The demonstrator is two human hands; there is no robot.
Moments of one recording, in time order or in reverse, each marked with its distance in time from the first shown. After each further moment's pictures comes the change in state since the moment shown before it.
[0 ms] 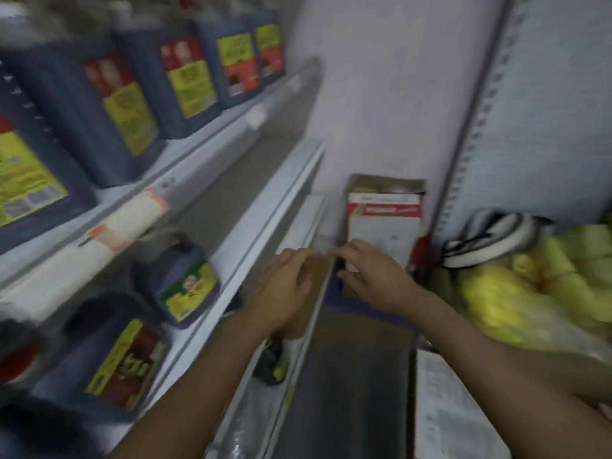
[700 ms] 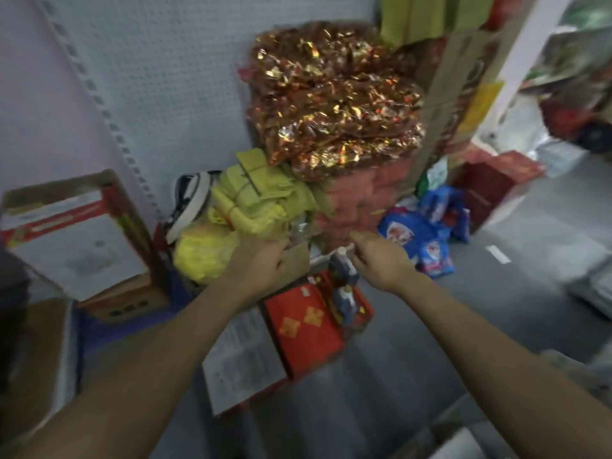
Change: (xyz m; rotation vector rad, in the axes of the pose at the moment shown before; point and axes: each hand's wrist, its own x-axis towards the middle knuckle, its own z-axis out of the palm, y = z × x) left_hand -0.005 0.568 0.312 0.168 -0.487 0.723; right_hand -0.627 0.207 -0.275 -0.374 0.093 0.951
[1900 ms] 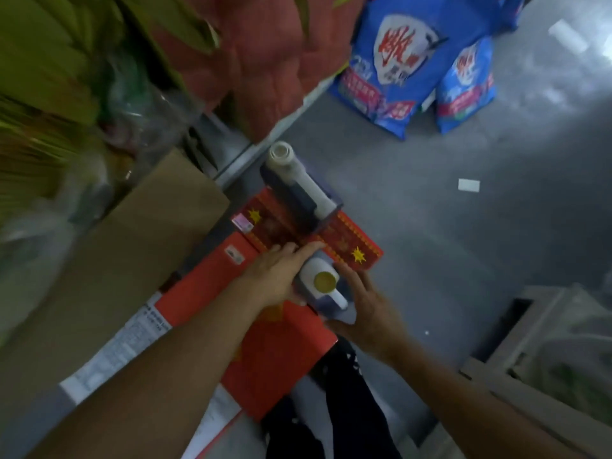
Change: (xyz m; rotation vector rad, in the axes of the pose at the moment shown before) left_hand 0.387 -0.017 0.664 -0.187 -0.842 0.300; right_hand 0.080 0.308 0.596 0.616 -0.331 0.603
